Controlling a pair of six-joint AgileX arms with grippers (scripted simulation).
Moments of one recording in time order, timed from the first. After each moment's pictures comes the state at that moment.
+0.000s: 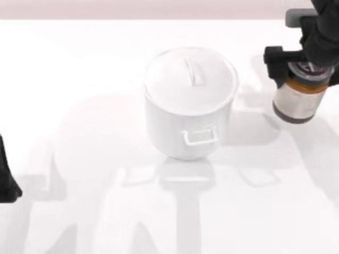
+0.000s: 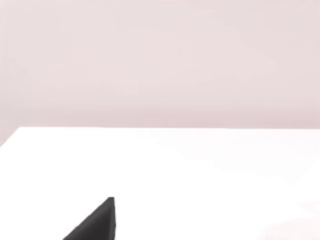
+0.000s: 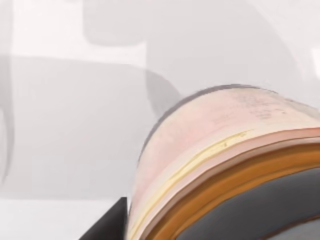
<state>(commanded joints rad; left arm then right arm) 0.00 0.00 0.00 0.00 0.00 0.00 0.24 2.03 1.74 -1.09 0.04 0.23</state>
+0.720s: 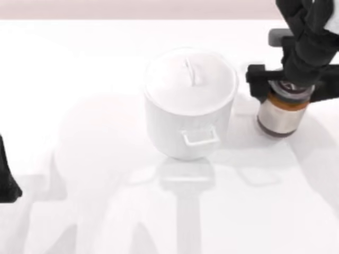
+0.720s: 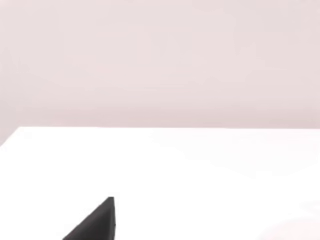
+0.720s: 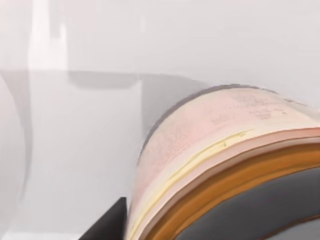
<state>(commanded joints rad) 0.00 0.00 0.00 0.00 0.00 0.00 0.30 2.04 1.60 -0.94 0.06 0.30</state>
